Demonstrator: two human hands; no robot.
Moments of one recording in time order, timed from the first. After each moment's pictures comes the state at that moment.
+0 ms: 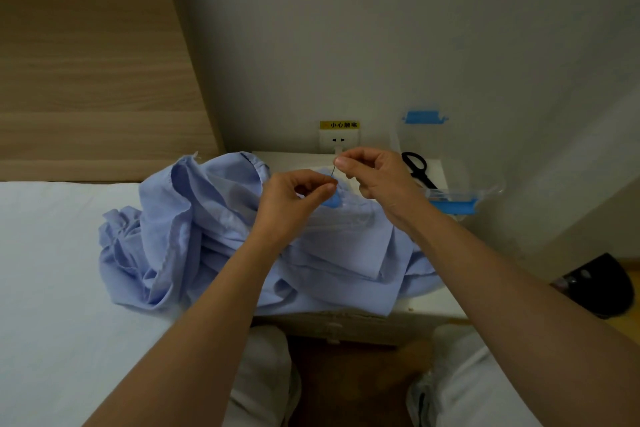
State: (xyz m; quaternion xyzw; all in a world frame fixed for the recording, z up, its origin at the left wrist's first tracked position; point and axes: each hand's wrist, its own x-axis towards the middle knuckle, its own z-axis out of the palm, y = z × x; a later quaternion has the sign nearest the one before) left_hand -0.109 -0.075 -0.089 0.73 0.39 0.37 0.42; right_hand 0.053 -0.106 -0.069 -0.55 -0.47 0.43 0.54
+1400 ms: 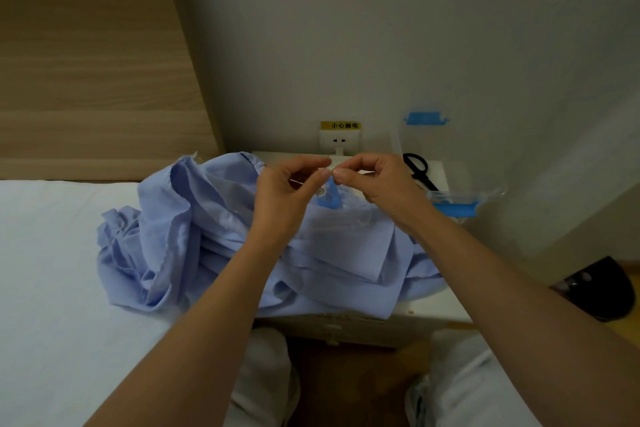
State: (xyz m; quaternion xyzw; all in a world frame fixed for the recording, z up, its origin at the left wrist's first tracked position) left_hand -0.105 -0.075 -0.081 0.70 0.40 0.46 0.38; right_hand 0.054 -0.113 -0.066 -0.57 -0.53 0.39 0.49
